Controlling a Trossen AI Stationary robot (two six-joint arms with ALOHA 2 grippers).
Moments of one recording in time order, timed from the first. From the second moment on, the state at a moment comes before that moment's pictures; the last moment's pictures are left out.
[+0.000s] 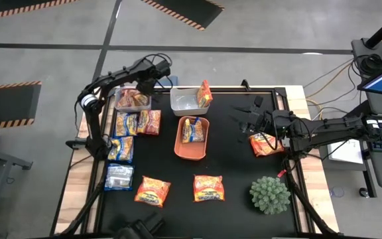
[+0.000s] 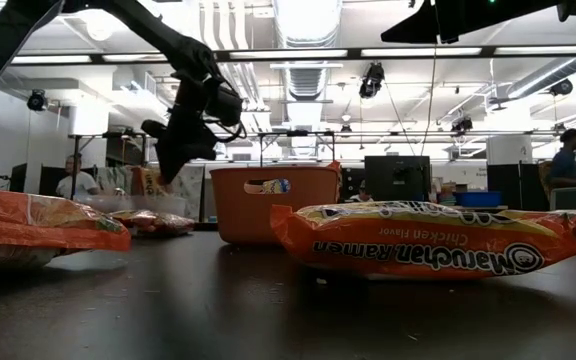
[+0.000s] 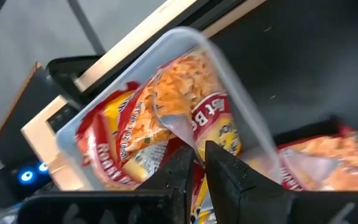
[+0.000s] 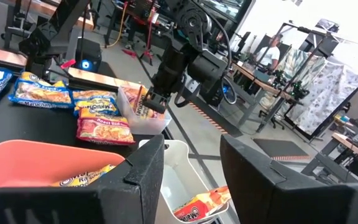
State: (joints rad) left arm 0.78 1.92 1.59 -1.28 -0.39 -0.25; right arm -0.02 0.88 0.61 0.22 0.43 -0.41
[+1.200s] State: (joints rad) left arm 0.67 1.88 1.59 -1.13 -0.32 -0.19; right arm -0.02 0.88 0.61 0.21 0.43 -0.42
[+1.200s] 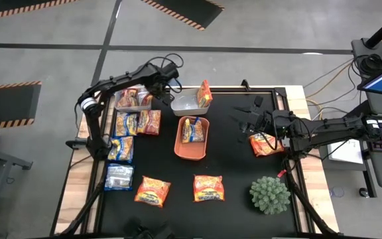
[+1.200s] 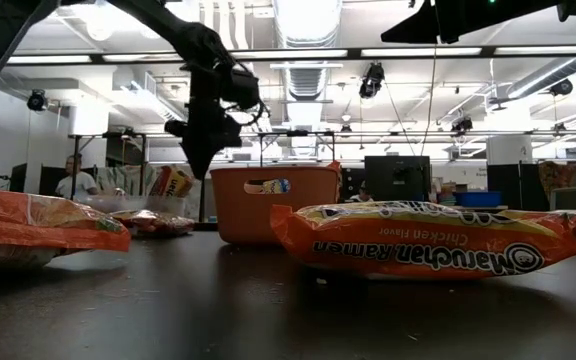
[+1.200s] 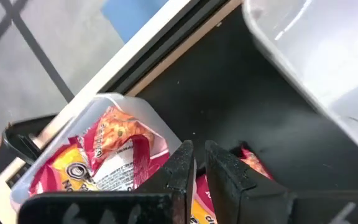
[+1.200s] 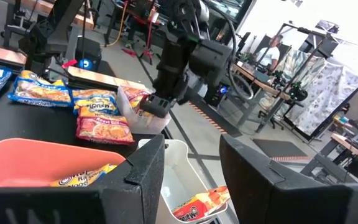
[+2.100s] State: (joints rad) left arm 0.17 1.33 0.98 -0.27 0.18 0.25; right arm -0.02 0.95 0.66 -0.40 0.38 0.64
